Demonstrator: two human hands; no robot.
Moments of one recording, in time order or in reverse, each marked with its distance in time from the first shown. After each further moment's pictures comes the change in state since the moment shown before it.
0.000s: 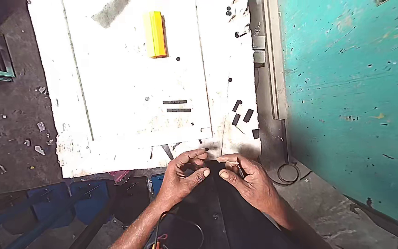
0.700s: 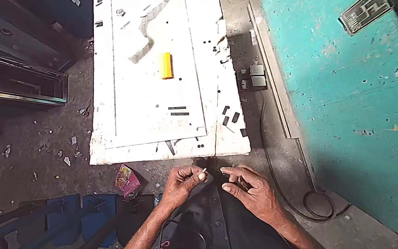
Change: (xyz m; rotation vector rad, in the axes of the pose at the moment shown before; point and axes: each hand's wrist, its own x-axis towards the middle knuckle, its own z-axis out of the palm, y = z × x) left_hand -0.062 0.008 0.040 0.027 -0.025 0.073; right_hand -0.078 0.006 -0.018 -0.048 0.105 -0.219
